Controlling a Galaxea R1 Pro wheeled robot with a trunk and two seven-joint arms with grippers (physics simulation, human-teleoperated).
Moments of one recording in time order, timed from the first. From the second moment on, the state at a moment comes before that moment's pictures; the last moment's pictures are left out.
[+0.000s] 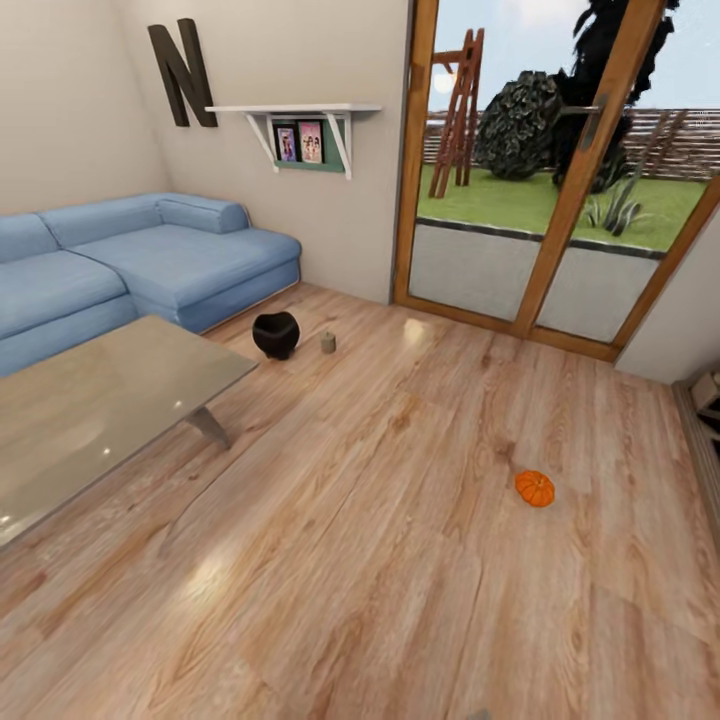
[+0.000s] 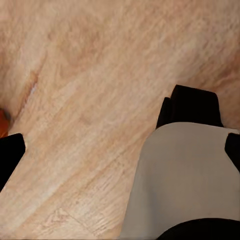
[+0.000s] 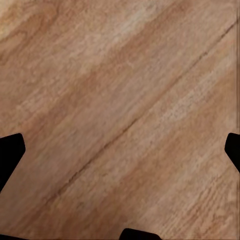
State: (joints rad) left arm -0.35 0.07 -0.11 0.06 0.27 -0.03 0.15; right arm -0.34 0.13 0.78 -0.05 -0.39 -0.37 -0.29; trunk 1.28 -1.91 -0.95
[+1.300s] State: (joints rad) left arm -0.34 0.08 -0.11 0.06 0.27 -0.03 -0.02; right arm -0.34 0.13 0.78 -0.04 -0.39 -0.37 -0.29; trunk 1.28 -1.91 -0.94
